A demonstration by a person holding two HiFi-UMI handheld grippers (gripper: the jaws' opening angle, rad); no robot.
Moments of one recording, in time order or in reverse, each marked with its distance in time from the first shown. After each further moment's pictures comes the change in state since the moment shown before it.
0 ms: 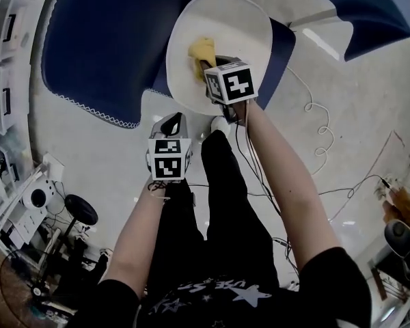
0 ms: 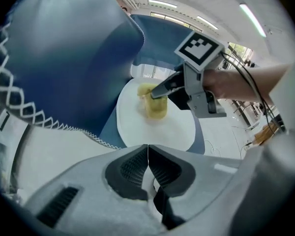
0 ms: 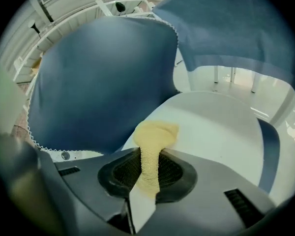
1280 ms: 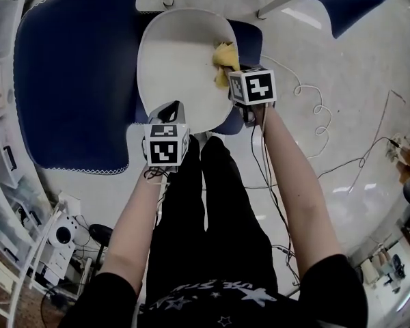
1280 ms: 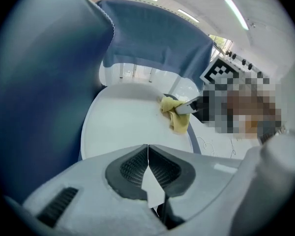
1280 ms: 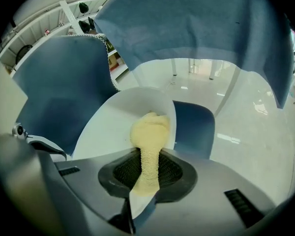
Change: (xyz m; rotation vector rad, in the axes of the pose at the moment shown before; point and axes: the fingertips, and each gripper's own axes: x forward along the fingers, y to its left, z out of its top) left arm 0.066 -0.038 0.098 0.181 0.056 -0.152; right arm -0.065 -0.155 -0.036 0.239 0.043 -0.272
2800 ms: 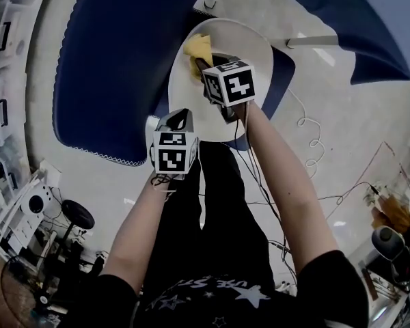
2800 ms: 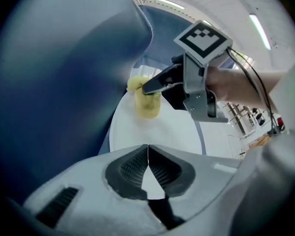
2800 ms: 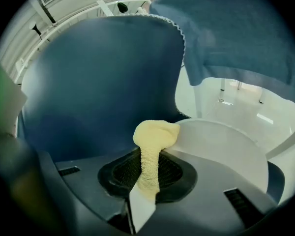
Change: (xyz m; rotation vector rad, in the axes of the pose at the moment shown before) left arm -0.026 0.048 -0.015 -0.236 -0.041 0.074; right arm 0.047 0.181 0.100 -0.276 -0.065 0.310
